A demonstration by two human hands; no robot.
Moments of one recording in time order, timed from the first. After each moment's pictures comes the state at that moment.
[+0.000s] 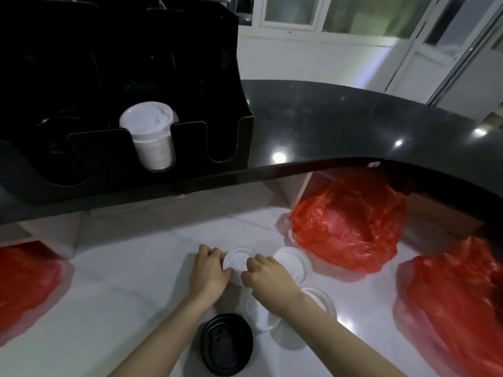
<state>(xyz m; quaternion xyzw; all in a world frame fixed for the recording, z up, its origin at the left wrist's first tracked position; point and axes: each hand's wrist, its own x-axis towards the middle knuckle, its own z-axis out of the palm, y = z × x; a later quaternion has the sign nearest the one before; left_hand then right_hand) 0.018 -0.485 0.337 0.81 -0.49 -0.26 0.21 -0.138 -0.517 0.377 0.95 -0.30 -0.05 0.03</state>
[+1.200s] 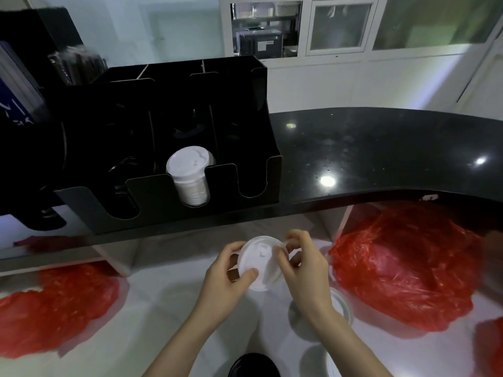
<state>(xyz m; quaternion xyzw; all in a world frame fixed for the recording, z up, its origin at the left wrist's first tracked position) 0.030 -0.463 0.453 0.65 -0.40 -0.34 0.55 -0.111 -0.544 0.450 0.71 -0.44 0.42 -0.34</state>
